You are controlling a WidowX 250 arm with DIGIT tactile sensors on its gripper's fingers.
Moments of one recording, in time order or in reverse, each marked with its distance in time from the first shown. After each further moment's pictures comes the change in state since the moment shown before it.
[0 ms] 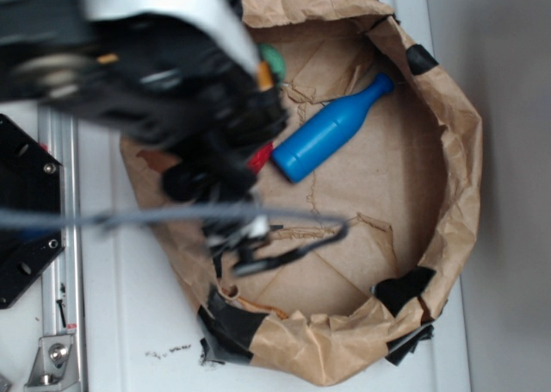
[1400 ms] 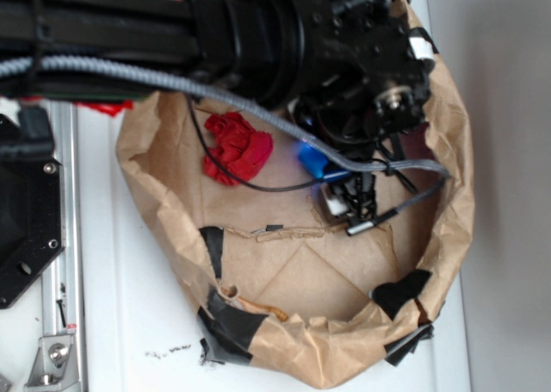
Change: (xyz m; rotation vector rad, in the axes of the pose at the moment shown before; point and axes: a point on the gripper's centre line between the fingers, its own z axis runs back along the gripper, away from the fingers) arm 0.030 0.008 -0.107 0.107 0.284 0.087
